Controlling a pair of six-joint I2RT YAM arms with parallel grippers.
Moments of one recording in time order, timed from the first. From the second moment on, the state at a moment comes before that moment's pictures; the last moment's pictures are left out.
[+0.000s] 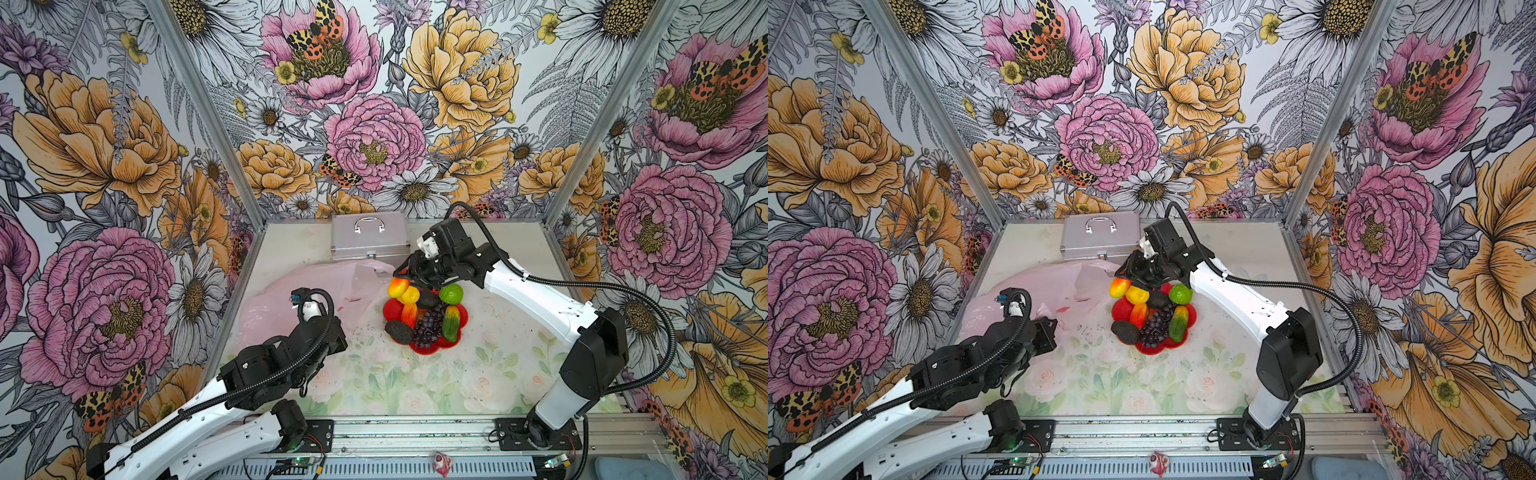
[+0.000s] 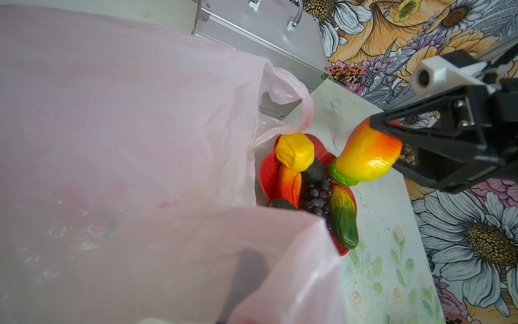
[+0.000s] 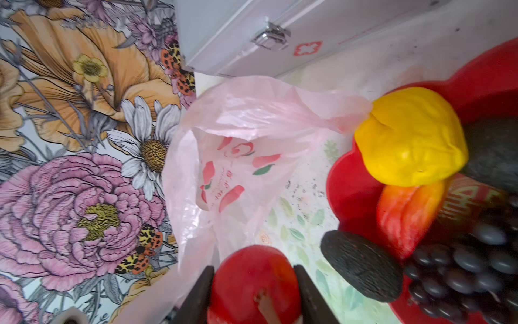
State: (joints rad) left arm -0.99 0.68 0.89 -0.97 -0.56 -1.02; right arm 0.63 1.69 1.53 -0.59 -0.50 1.03
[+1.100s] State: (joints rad) left arm -1.13 0.80 0.92 -0.82 -0.69 -1.01; right arm 0.79 2.01 1.56 -0.23 -0.57 1.46
